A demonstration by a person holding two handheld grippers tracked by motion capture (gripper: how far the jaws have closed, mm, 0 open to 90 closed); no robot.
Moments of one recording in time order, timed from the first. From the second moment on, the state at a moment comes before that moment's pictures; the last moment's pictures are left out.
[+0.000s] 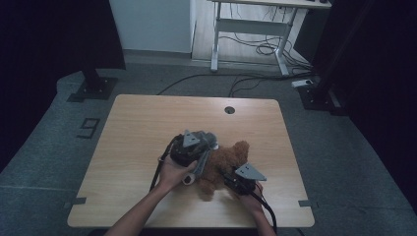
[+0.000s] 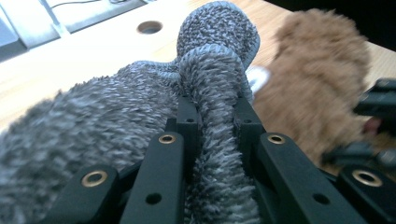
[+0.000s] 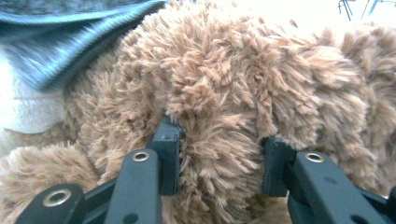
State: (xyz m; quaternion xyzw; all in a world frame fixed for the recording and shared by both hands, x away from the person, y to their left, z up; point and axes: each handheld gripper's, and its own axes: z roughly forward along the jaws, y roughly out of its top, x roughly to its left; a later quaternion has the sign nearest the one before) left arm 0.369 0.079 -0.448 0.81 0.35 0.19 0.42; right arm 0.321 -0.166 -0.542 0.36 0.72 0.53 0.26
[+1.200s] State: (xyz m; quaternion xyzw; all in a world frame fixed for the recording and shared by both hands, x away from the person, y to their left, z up) left arm 0.340 0.146 -0.432 0.76 0.38 0.16 0.50; right arm 0.323 -0.167 -0.542 0.36 0.72 0.54 0.26
